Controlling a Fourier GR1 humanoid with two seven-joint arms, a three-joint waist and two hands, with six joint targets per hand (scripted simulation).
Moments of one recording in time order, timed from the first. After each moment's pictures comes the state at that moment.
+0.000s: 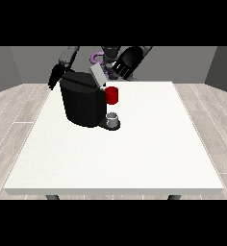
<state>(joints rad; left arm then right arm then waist) -1.17 0.41 0.12 -0.72 -0.72 -0.44 -0.05 -0.39 -0.07 -0.05 -1.25 0.16 -0.17 -0.01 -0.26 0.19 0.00</state>
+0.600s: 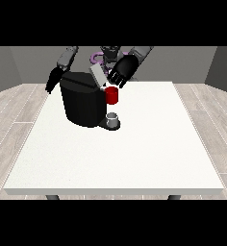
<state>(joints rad) -1.23 0.43 0.13 -0.68 -0.73 -0.45 -0.07 -0.44 -0.08 -0.06 -1.25 0.16 -0.17 -0.01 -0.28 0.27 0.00</state>
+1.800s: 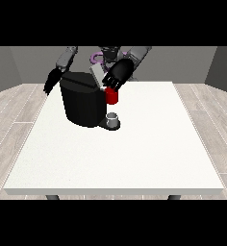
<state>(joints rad) -1.28 0.44 0.14 -0.64 -0.76 -0.41 -0.10 -0.46 -0.09 -0.07 -1.25 0.16 -0.18 -0.01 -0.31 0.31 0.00</state>
